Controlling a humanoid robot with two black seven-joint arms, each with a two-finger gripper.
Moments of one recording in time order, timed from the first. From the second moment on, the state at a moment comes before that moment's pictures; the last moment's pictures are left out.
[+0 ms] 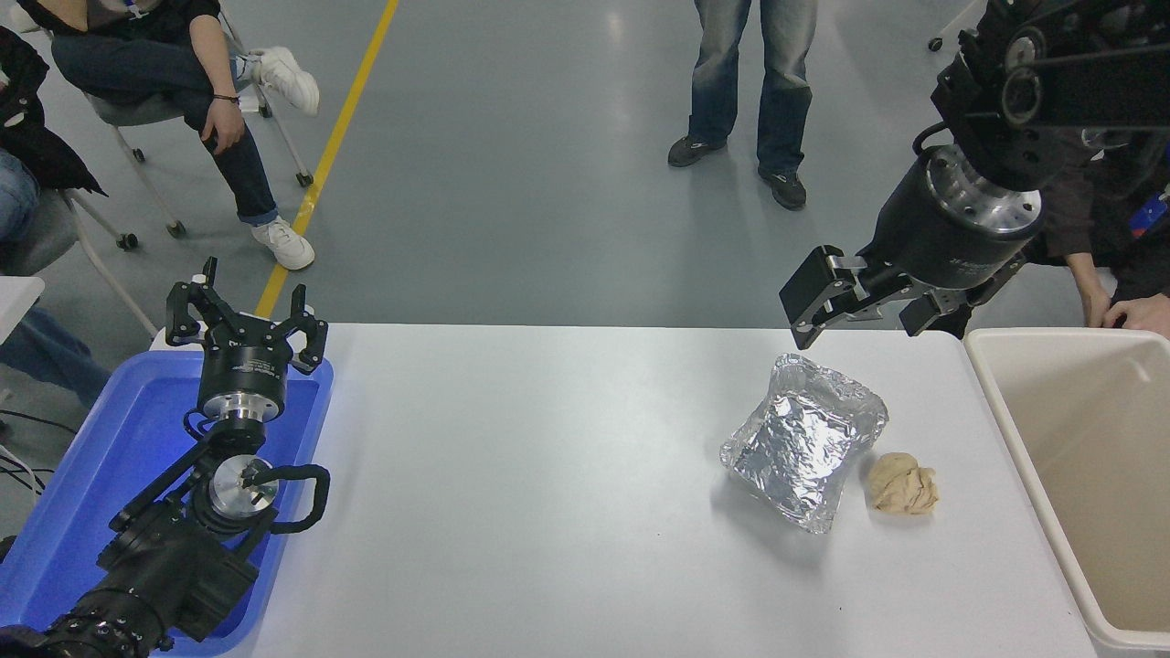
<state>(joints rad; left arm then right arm) -0.54 0.16 -1.09 -0.55 0.03 -0.40 -0.56 2.38 -0.19 -1.33 1.44 -0.18 0.79 0.09</state>
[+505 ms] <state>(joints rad) -0.54 0.16 -1.09 -0.55 0.03 -0.40 -0.56 2.28 -0.19 -1.32 1.38 -0.21 0.75 0.09</state>
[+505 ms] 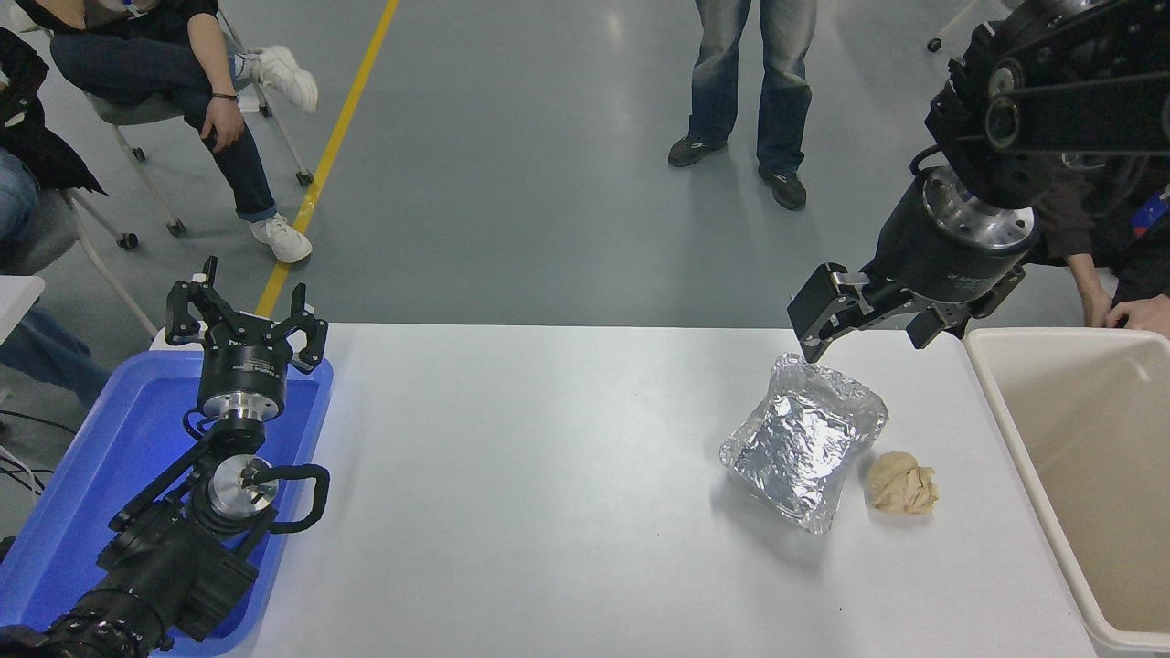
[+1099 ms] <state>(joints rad) -0.54 0.16 -1.09 -0.55 0.03 -0.40 -0.56 1.86 -0.18 -1.31 1.07 -0.25 0.53 0.08</state>
